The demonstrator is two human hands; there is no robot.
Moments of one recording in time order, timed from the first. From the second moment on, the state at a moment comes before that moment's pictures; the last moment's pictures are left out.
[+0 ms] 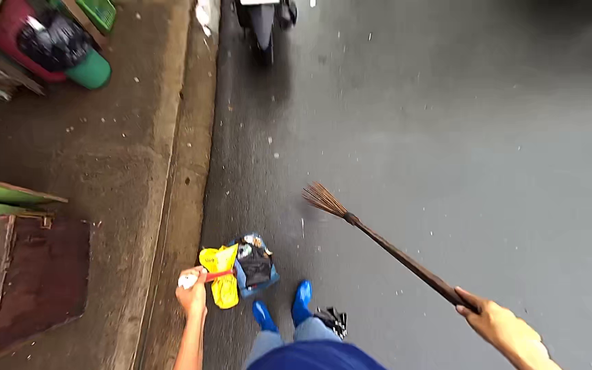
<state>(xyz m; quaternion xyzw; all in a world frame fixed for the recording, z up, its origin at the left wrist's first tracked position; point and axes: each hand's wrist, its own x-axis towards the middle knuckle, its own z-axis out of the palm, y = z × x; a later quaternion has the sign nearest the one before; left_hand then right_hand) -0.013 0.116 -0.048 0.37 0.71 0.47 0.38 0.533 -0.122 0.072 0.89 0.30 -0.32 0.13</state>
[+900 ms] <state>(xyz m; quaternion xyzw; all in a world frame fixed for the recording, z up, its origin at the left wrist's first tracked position) -0.026 0.110 -0.061 0.40 0.70 0.46 0.36 0.462 -0.078 0.106 0.86 0.36 -0.28 0.23</state>
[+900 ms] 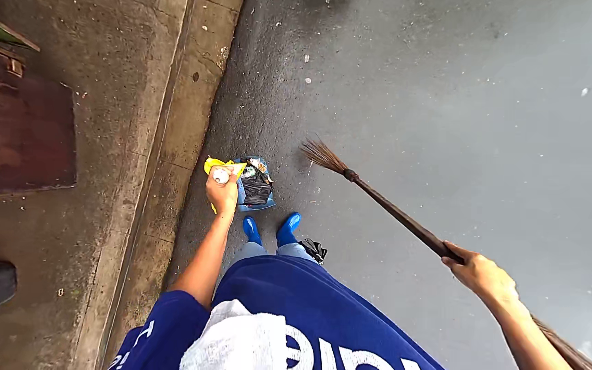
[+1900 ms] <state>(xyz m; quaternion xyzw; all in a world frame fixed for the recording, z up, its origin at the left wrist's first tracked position) -0.158 0.172 0.010 0.21 0.70 0.57 0.37 0.366 -0.015 0.073 0.85 0.37 -0.37 0.11</state>
